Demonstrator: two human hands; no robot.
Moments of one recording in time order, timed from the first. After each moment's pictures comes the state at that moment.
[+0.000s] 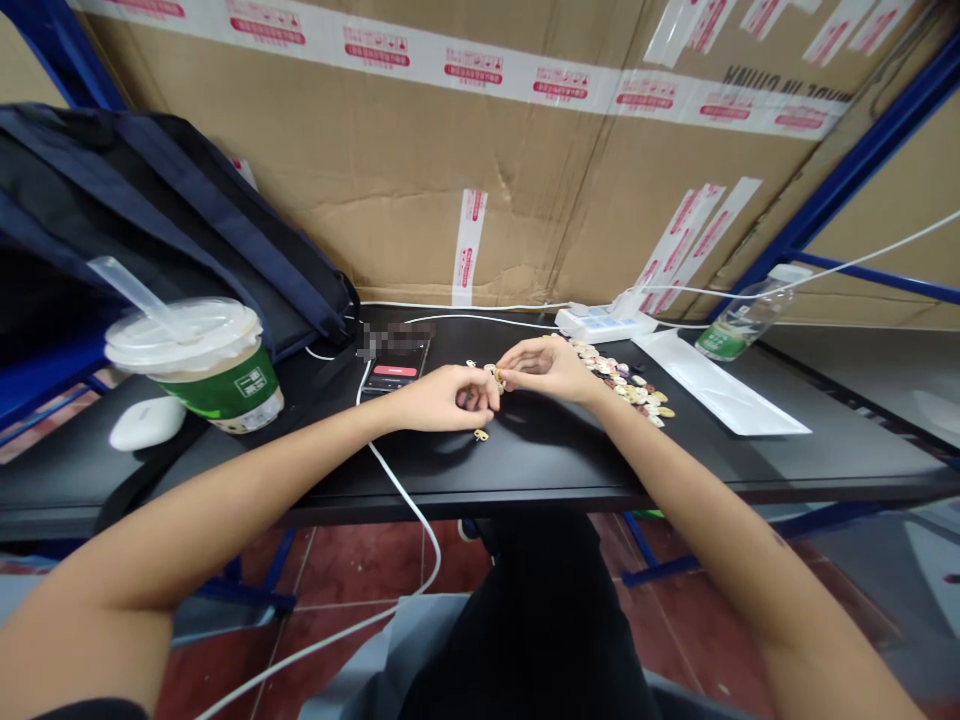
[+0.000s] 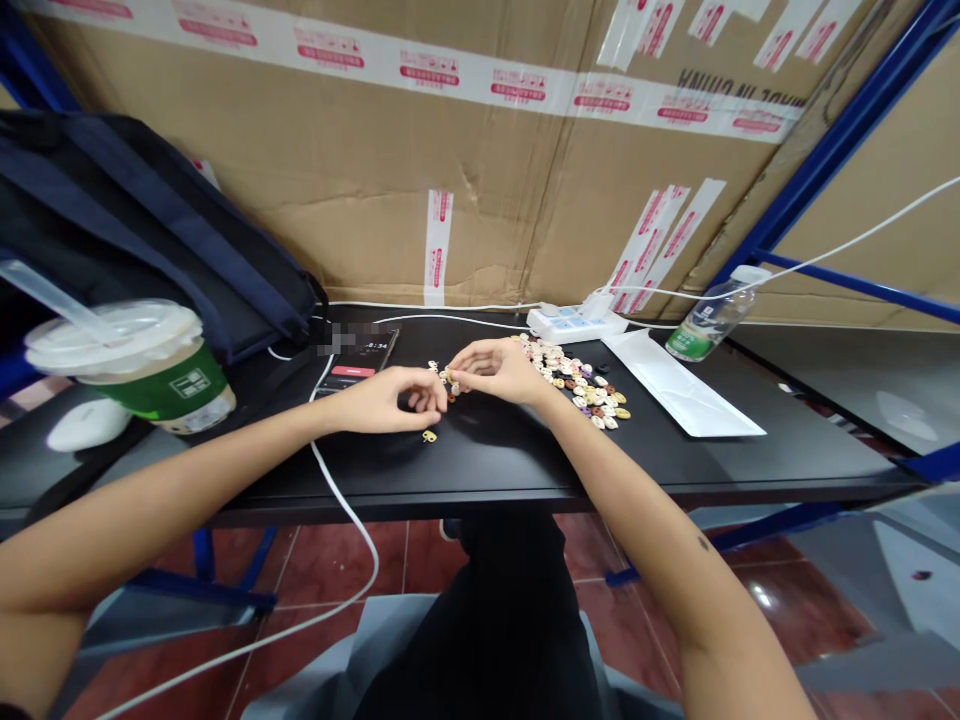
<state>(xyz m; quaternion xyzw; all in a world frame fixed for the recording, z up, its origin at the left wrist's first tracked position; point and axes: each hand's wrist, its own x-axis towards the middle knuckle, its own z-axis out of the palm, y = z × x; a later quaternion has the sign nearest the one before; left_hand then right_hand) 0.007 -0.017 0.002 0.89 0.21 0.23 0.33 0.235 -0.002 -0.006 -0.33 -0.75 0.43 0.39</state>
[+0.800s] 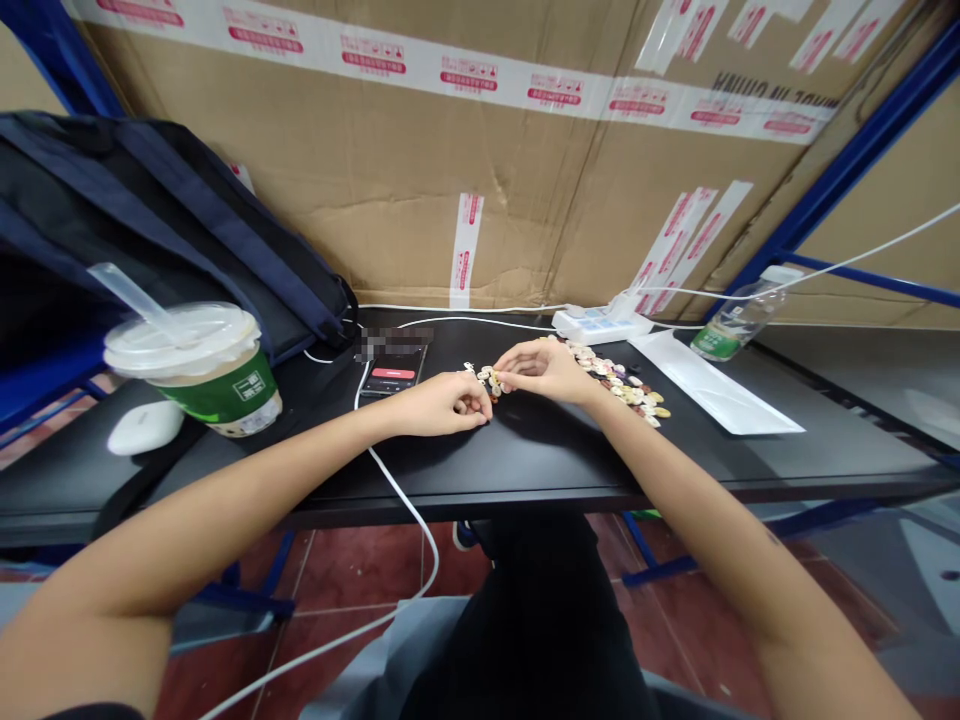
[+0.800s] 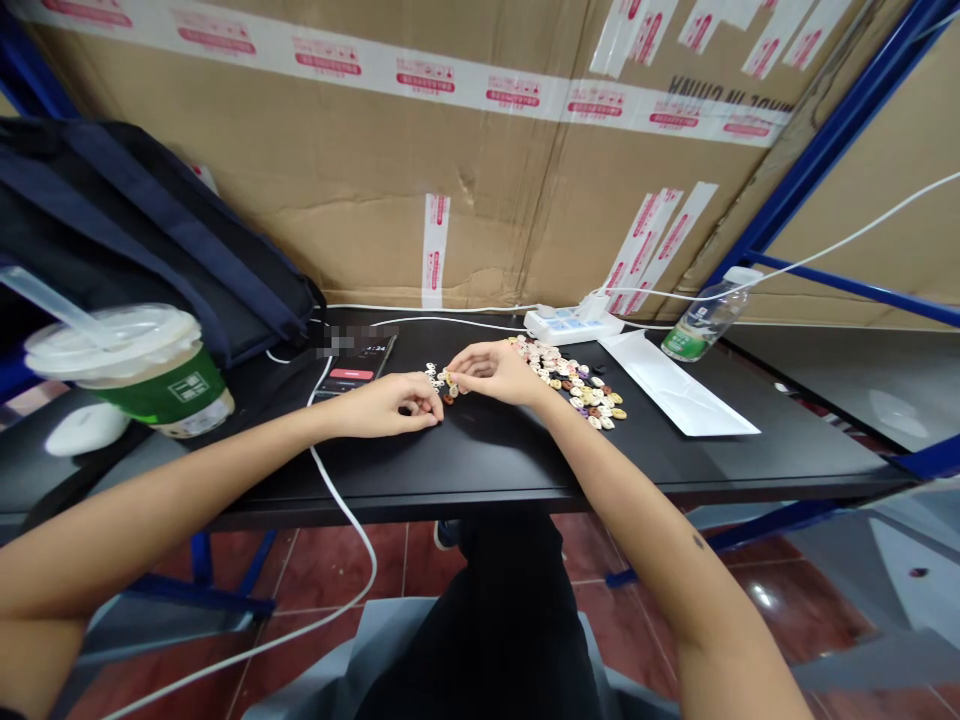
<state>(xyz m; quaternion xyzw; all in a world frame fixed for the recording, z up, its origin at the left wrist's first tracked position) 0.004 -0.014 0.000 0.90 0.24 0.20 0.31 0.235 -0.002 -0.003 -0.35 -0.76 0.40 0.37</state>
